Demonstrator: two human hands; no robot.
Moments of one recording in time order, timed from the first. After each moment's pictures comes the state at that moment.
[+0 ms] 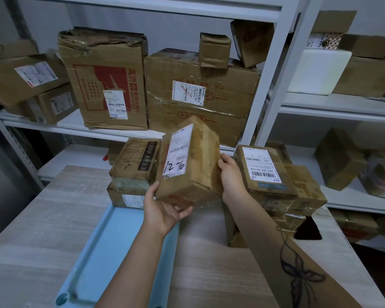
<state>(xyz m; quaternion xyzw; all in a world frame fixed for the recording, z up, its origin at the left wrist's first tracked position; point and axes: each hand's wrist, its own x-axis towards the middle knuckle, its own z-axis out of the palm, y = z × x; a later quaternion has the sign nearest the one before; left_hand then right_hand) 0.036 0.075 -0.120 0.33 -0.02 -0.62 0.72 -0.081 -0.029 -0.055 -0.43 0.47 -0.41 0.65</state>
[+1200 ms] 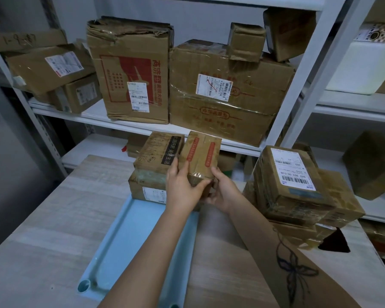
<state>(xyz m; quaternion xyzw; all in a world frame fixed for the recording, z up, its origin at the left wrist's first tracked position) 0.050 0.064 -0.092 0.79 -0.40 -0.12 0.45 -0.029 -0.015 -0.098 -0.36 0.42 -0.25 0.80</state>
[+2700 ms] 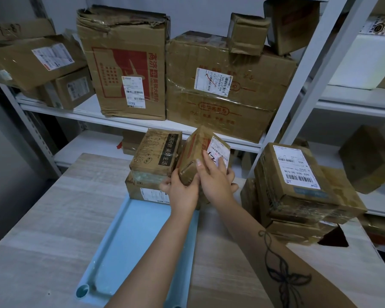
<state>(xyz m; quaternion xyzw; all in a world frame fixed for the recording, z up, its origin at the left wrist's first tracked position) 0.051 0.054 -0.111 0.74 -0.19 -0.29 0.58 -0.008 0.005 -0.082 -0.74 0.55 -0.16 0.35</state>
